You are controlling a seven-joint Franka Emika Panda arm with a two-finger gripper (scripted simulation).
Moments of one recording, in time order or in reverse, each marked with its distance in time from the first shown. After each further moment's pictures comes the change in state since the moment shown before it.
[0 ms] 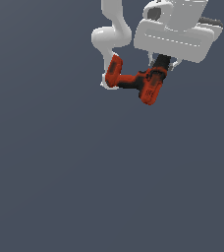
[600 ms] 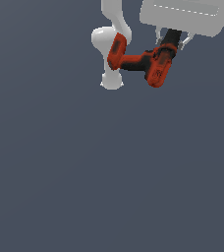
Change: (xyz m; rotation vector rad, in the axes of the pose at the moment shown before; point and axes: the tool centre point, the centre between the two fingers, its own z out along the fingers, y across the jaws) arm -0.017 -0.001 -0.058 0.000 -0.001 0.000
